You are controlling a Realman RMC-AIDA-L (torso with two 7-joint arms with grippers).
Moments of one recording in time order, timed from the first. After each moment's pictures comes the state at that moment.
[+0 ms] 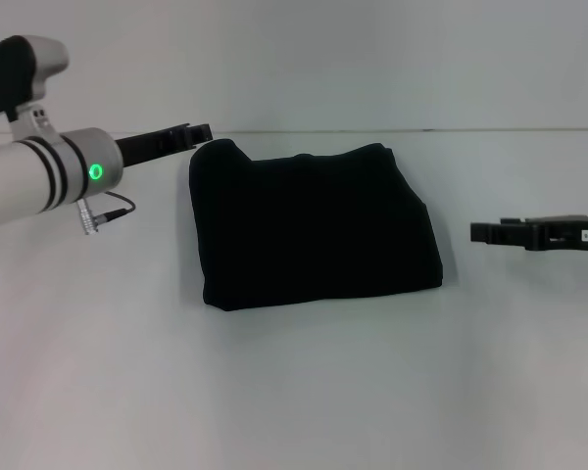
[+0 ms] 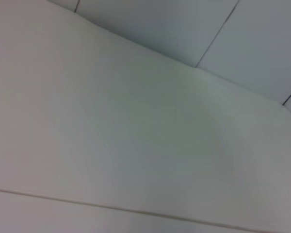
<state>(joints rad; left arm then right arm) -0.84 -2.08 0.74 0.42 1.94 0.62 -2.02 0.63 1.97 -0.81 -0.58 -2.06 -1.15 1.96</state>
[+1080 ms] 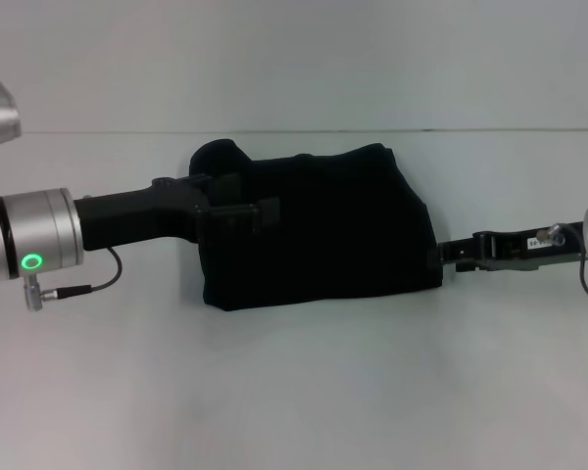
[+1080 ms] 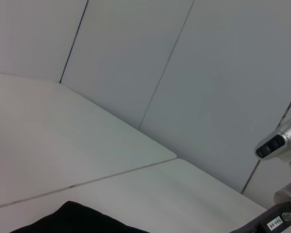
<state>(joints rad) -0.61 -2.12 0.62 0.71 1.96 1.47 -1.64 0.80 1.95 -0.80 -0.40 -2.24 -1.14 2.28</state>
